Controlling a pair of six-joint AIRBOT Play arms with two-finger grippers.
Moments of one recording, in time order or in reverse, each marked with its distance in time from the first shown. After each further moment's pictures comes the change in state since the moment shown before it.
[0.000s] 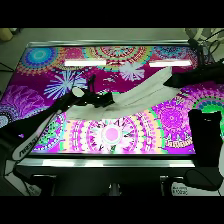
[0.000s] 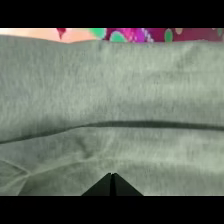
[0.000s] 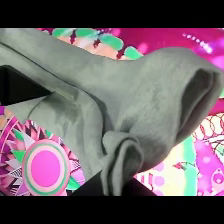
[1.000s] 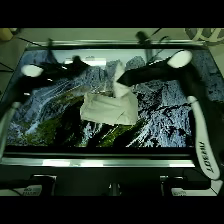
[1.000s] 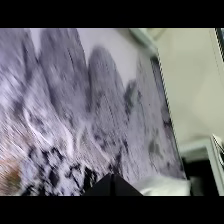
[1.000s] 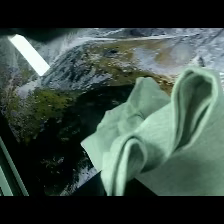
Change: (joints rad) left arm 0.330 0.369 0.058 0.034 -0.012 0.017; right arm 0.492 -0.136 0.000 0.188 -0.359 -0.018
